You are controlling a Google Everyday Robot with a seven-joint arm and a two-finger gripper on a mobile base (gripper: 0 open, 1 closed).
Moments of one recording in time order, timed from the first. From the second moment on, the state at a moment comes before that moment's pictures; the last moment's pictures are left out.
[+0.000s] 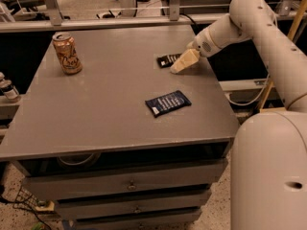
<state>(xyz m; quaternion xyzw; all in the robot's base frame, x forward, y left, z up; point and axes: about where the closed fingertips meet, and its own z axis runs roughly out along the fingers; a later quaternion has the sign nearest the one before) 0.774 -0.107 0.817 -0.48 0.79 0.19 0.32</state>
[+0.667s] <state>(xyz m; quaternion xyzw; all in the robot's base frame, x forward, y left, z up) 0.774 -0.107 0.824 -0.48 0.79 0.19 0.32</state>
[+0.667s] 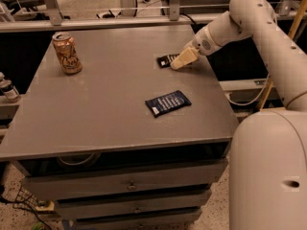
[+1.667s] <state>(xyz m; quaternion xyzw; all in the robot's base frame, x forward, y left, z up) 0.774 -0.107 0.829 -0.48 0.79 0.19 0.32</state>
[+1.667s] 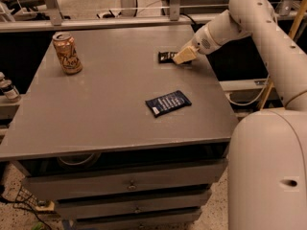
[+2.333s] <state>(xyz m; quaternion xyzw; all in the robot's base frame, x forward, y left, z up) 0.736 -0.051 0.923 -0.58 0.70 0.20 0.36</state>
